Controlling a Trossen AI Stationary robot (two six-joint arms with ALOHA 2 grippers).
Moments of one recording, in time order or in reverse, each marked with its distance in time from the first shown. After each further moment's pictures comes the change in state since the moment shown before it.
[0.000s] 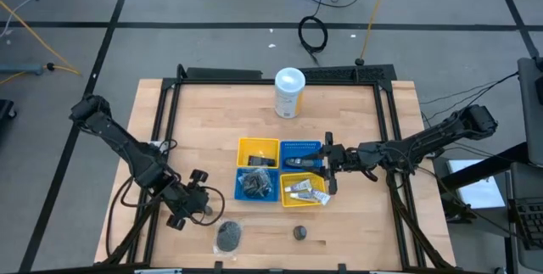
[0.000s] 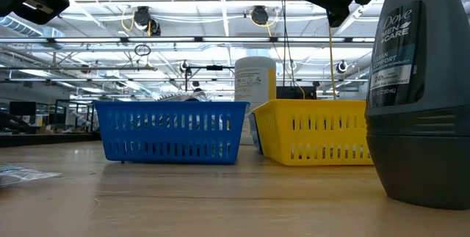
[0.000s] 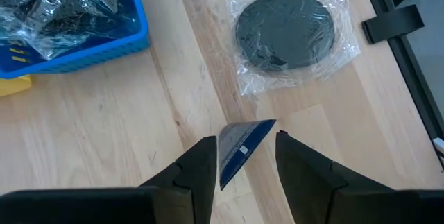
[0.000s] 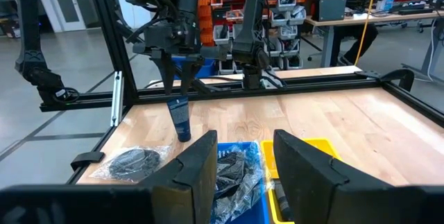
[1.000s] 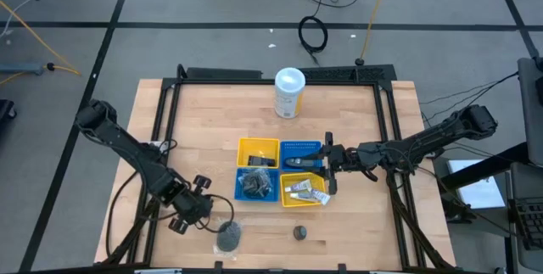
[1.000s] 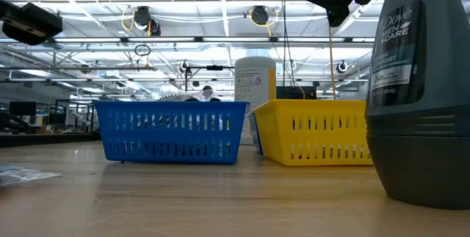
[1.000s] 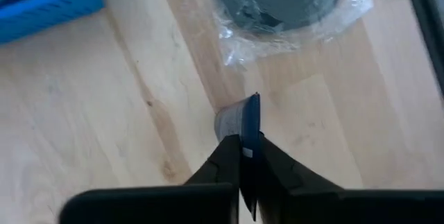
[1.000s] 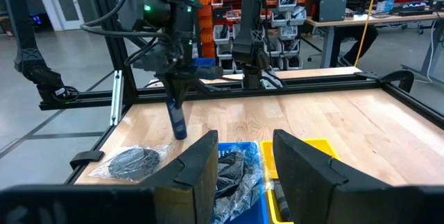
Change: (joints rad) left arm 0.013 0.132 -0.001 -0.001 0.098 0.028; right arm 0.000 0.000 0.000 0.000 -0.001 -0.008
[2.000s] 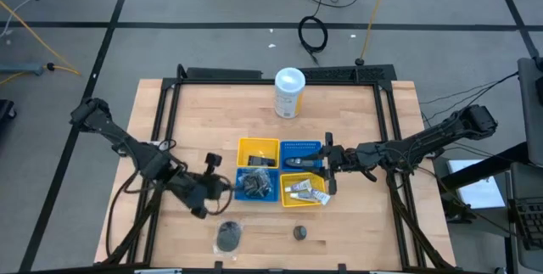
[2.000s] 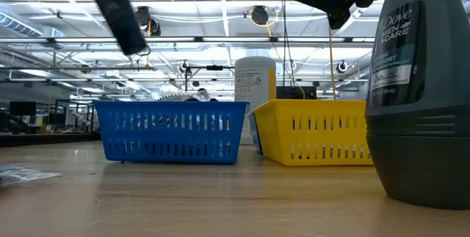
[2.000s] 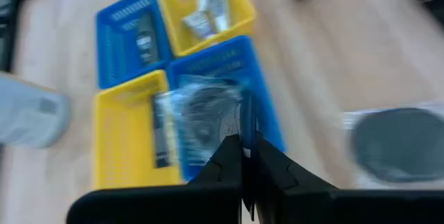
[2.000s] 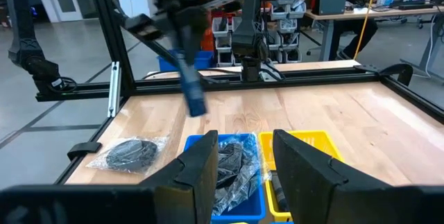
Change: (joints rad) left arm 0.110 -0.087 0.178 0.067 -0.417 0.234; right arm 0.000 0.000 0.000 -0.030 0.001 0.000
